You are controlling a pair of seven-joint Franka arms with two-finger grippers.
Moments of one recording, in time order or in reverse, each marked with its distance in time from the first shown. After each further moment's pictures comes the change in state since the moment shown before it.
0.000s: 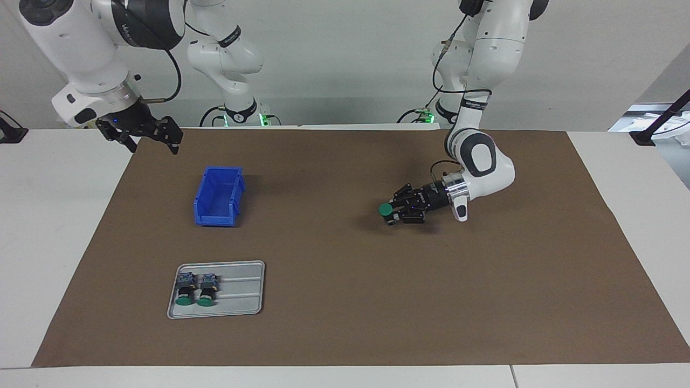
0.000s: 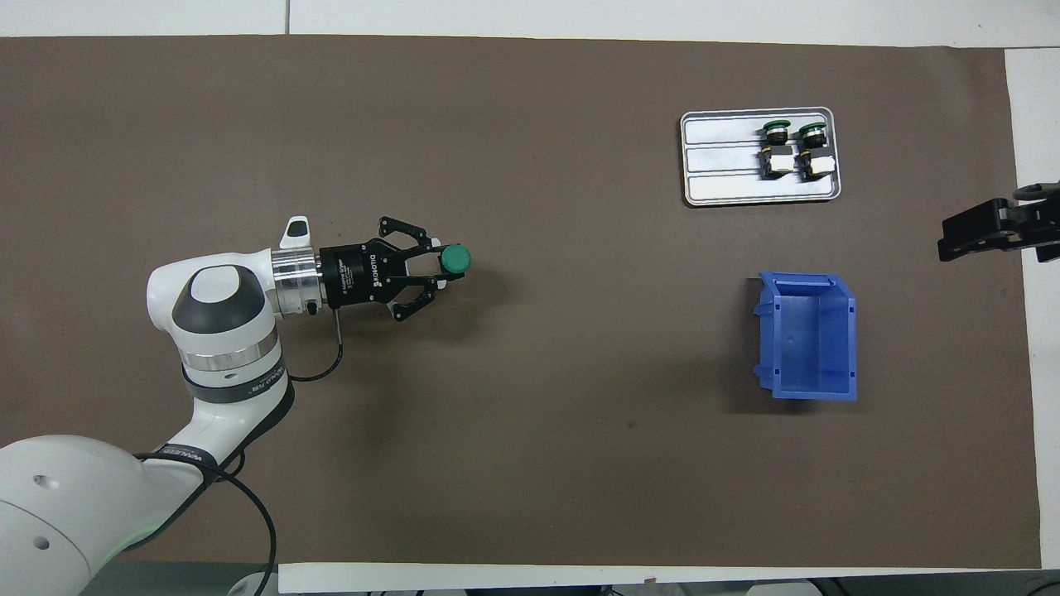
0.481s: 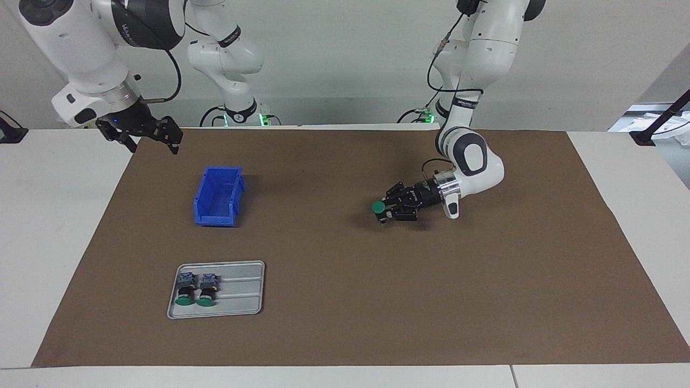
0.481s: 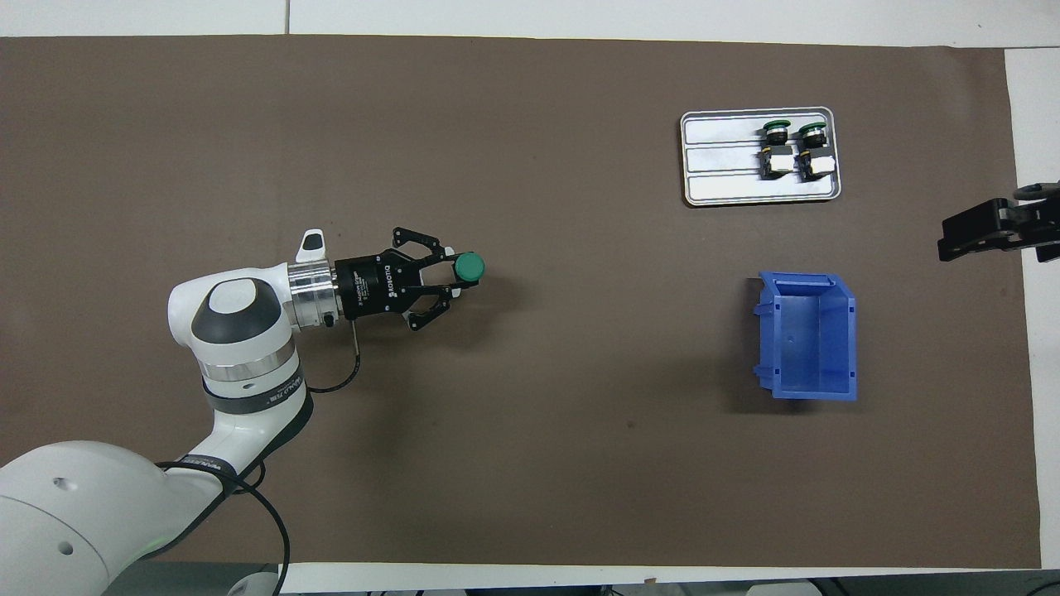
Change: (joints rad) left arm -0.036 0.003 -0.002 -0.025 -0.038 0.008 0.024; right arm 0.000 0.000 0.000 0.000 0.000 0.000 0.000
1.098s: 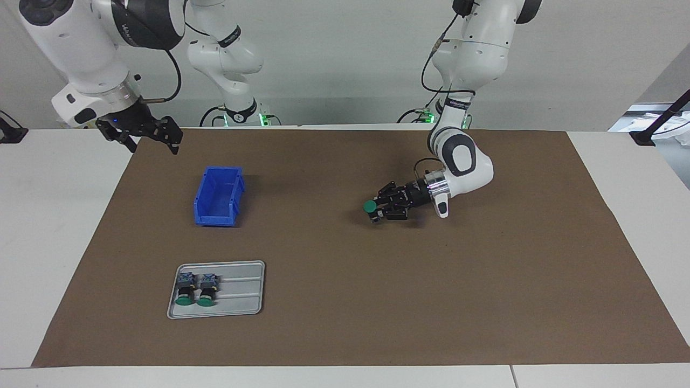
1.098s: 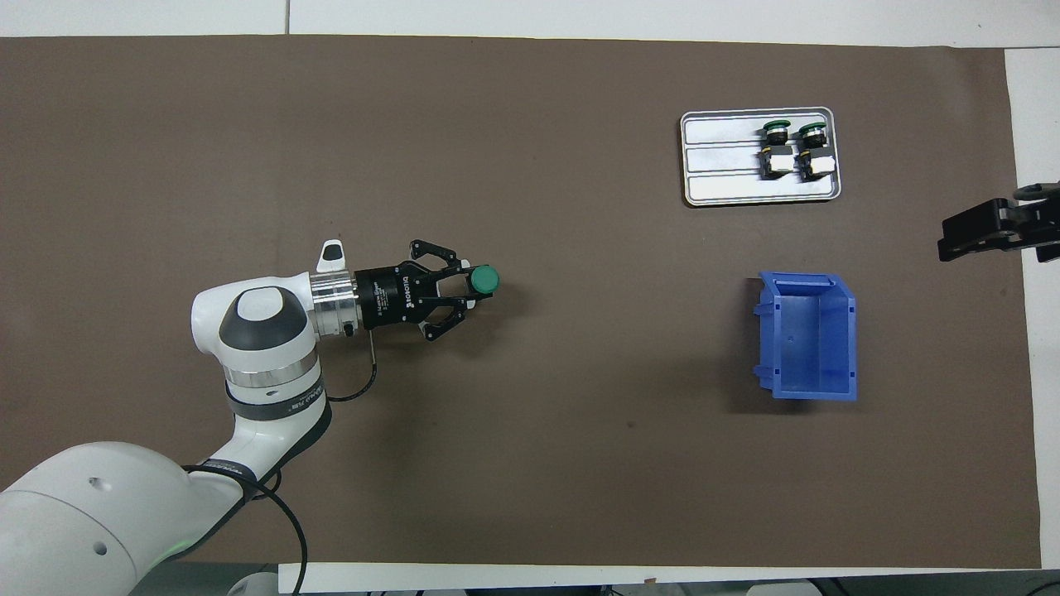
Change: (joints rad) left arm -0.045 0.018 0.000 -0.002 -0.014 0.054 0.003; right arm 0.000 0.000 0.000 0.000 0.000 0.000 0.000
